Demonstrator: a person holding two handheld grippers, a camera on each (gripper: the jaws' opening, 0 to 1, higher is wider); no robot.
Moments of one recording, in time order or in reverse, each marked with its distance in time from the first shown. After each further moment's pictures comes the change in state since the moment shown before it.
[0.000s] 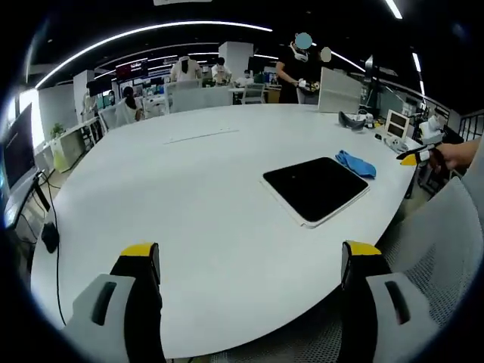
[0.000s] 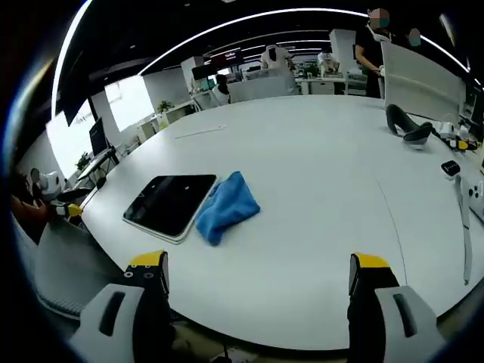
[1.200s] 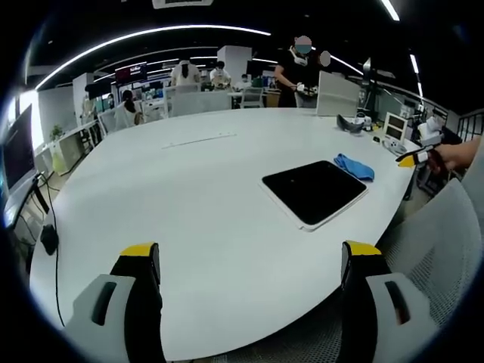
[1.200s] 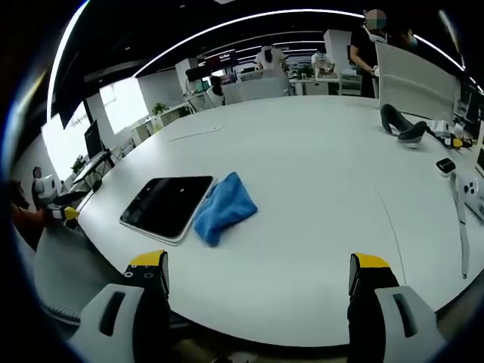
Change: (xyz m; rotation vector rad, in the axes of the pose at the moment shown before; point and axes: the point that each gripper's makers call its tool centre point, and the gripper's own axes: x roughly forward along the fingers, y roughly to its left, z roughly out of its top) left arm 0.000 0.000 0.001 0.005 -0.021 -0.010; right arm -0.003 -0.002 -0.002 0.021 -0.006 -0.036
